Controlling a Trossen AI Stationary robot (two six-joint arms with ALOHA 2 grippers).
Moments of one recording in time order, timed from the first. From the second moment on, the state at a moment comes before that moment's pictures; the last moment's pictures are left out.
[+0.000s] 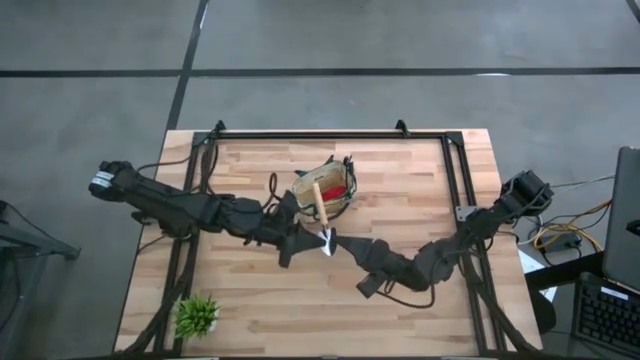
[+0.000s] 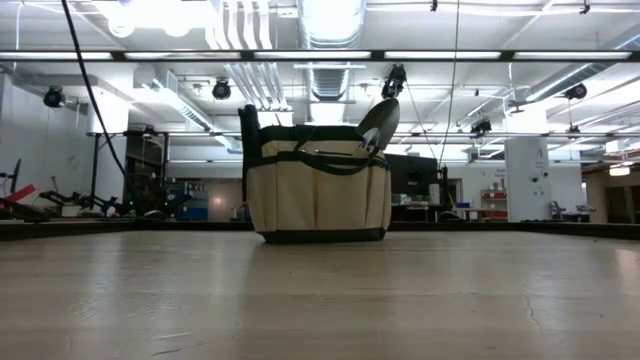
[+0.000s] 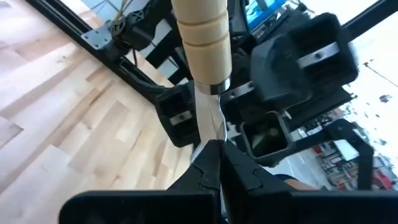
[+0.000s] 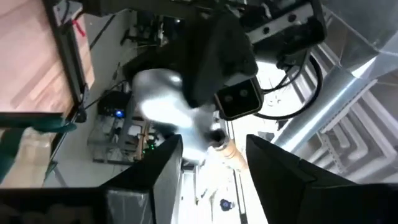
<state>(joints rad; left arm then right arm) -0.30 1.30 1.15 0.01 -0.14 -0.88 0.60 1.60 1.06 0.71 1.02 -1.85</state>
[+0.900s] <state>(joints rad) -0.30 1.36 1.16 0.13 -0.06 -0.91 0.64 1.61 1.01 0.72 0.96 -1.91</state>
